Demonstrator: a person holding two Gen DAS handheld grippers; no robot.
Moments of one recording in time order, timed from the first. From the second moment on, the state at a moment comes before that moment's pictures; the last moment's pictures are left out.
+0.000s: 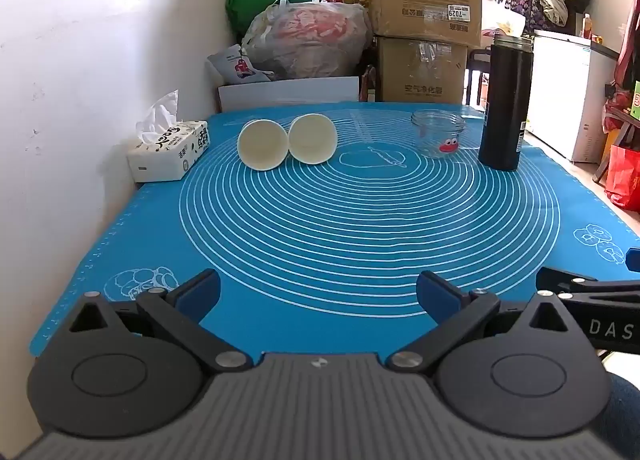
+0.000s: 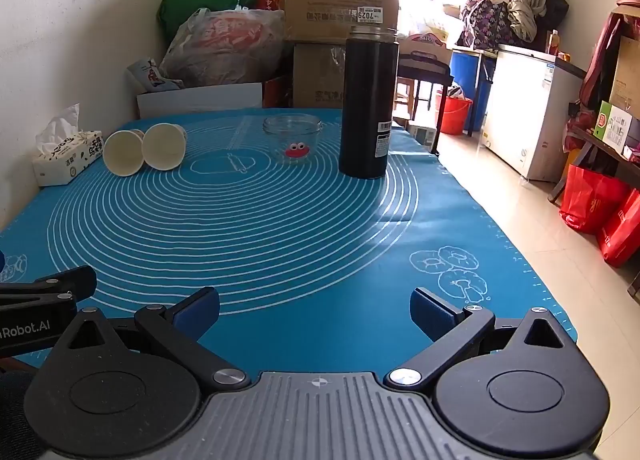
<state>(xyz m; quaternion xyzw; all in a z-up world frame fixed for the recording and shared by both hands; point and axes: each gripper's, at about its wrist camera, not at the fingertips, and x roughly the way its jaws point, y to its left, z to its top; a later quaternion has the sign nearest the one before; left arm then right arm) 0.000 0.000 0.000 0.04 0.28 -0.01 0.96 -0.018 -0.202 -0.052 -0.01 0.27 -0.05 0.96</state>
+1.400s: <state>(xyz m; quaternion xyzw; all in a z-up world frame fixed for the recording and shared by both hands) 0.000 -0.002 0.001 0.04 0.27 -0.01 0.96 -0.017 -0.200 -0.054 -0.02 0.27 -0.06 0.96</state>
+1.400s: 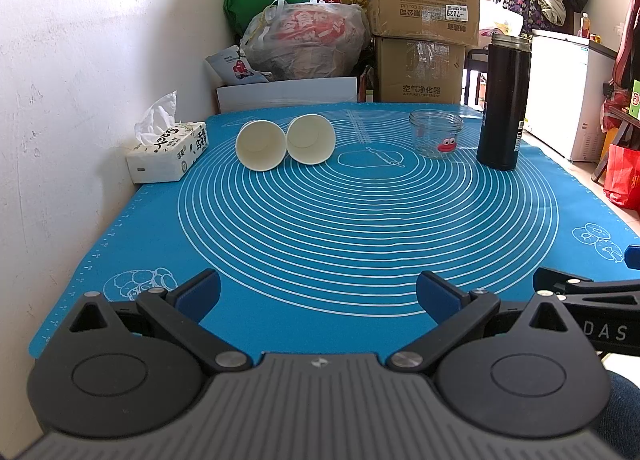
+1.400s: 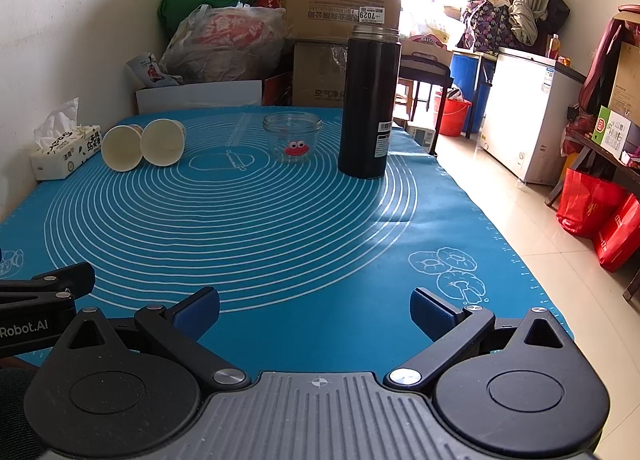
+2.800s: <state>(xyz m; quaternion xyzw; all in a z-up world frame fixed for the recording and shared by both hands) -0.002 -0.003 0.001 0.04 0.28 -0.01 0.96 -0.016 -0.199 -0.055 -0.02 0.27 -0.06 0.96</state>
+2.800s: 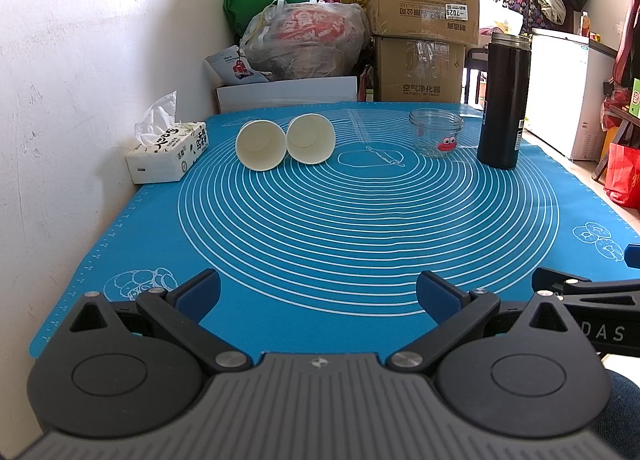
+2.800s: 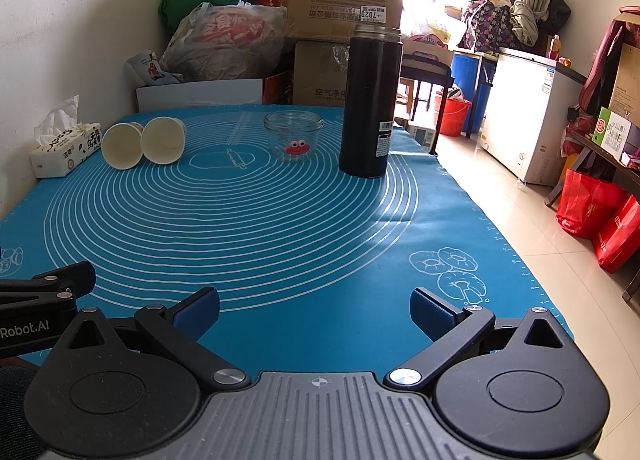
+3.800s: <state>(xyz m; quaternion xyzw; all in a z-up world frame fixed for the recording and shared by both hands) 0.063 -0.017 0.040 0.03 0.25 -0.04 0.97 0.034 -0.244 -0.012 0.02 0.26 -0.06 0.96</state>
